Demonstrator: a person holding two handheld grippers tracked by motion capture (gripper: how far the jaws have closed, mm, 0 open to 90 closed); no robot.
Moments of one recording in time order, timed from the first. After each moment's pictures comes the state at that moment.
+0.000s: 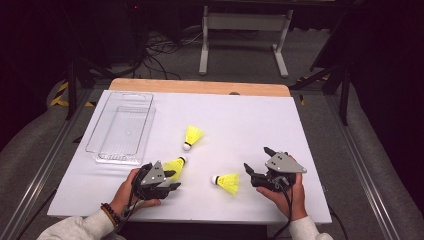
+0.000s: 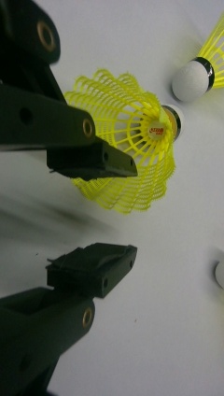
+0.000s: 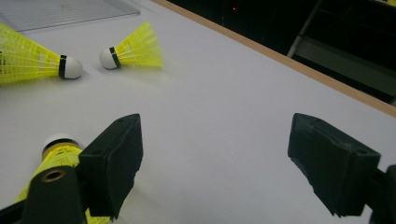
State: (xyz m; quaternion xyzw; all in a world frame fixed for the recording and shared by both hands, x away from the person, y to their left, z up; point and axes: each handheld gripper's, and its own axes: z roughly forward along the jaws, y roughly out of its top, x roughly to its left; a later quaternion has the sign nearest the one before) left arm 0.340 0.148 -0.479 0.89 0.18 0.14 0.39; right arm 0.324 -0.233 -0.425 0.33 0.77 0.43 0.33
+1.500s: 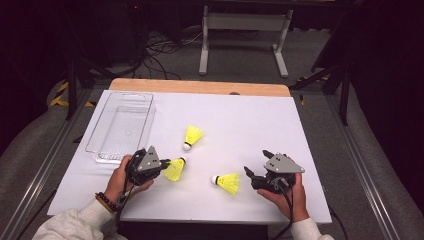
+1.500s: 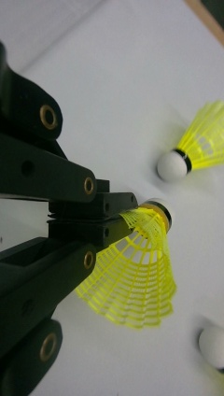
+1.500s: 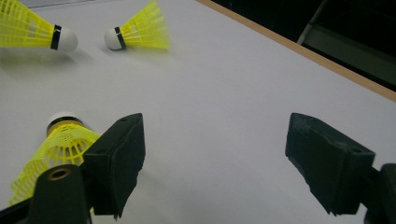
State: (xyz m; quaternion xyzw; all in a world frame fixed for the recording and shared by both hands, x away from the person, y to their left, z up) left arm 0.359 0.165 -0.442 0.88 0.21 0.22 0.36; right arm 0.325 -0.234 -0.430 0.33 0.79 0.41 0.32
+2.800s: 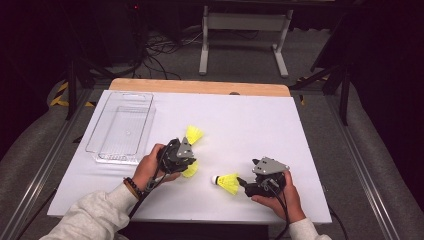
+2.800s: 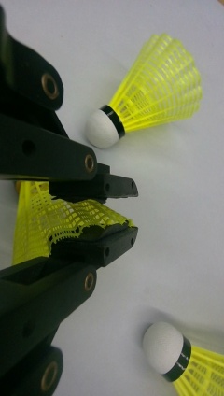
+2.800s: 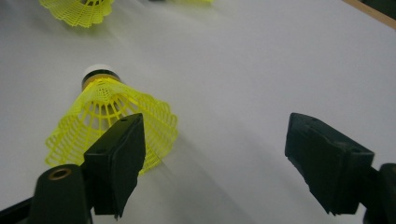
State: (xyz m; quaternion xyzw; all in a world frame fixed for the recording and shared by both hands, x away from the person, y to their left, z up) left arm 0.394 0.077 -0.436 0.92 0.17 0.17 0.30; right arm 0.329 -0.218 -0.449 0.31 0.85 0.36 0.24
